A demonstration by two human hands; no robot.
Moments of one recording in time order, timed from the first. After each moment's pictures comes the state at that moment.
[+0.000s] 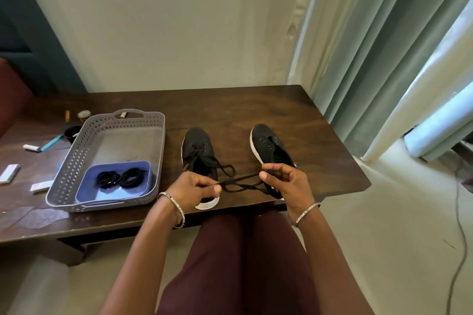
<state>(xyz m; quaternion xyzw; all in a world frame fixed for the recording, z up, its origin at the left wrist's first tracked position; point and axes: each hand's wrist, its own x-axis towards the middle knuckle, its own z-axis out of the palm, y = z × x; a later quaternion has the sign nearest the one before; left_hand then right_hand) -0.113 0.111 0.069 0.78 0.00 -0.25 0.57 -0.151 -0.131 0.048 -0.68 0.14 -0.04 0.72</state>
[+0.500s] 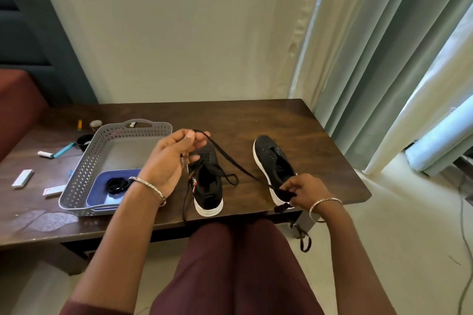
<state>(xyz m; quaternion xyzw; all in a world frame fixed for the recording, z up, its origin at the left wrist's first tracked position) -0.106 0.137 0.153 0.61 -0.03 -0.10 0.78 -0.144 -0.178 0.079 -0.95 0.08 0.12 0.27</state>
